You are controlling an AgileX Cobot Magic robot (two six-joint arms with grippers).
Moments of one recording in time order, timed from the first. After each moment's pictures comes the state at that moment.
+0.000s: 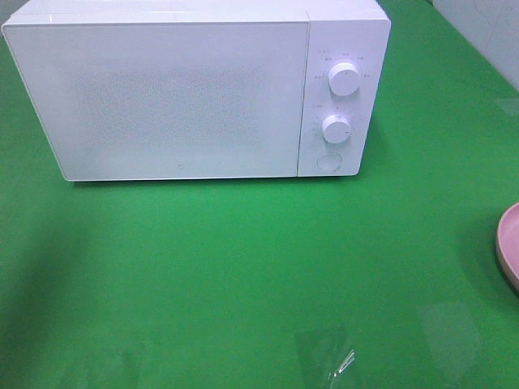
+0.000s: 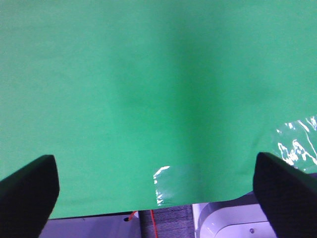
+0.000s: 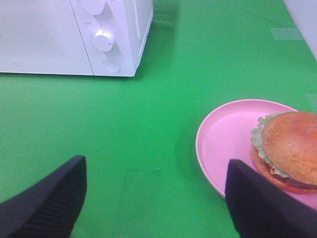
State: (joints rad) left arm -0.12 1.25 -0.93 0.04 1.10 -0.02; right arm 0.14 0.00 -0.51 -0.03 1.00 0.10
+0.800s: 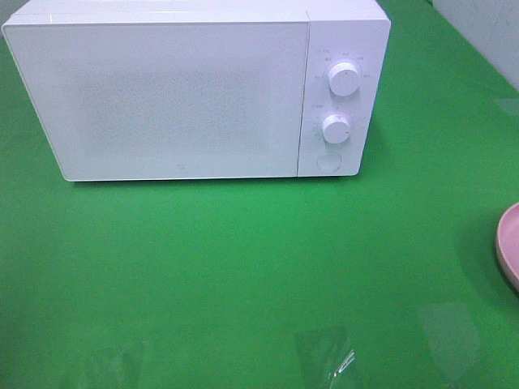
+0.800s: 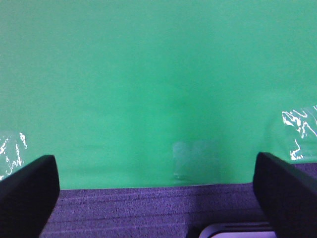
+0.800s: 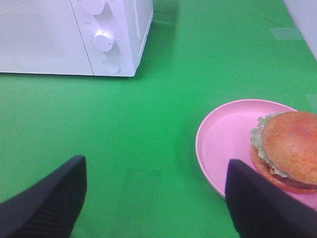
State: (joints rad) left arm 0.01 0.44 -0.56 0.03 1.14 0.06; right arm 0.14 0.00 -0.51 -0.03 1.00 0.10
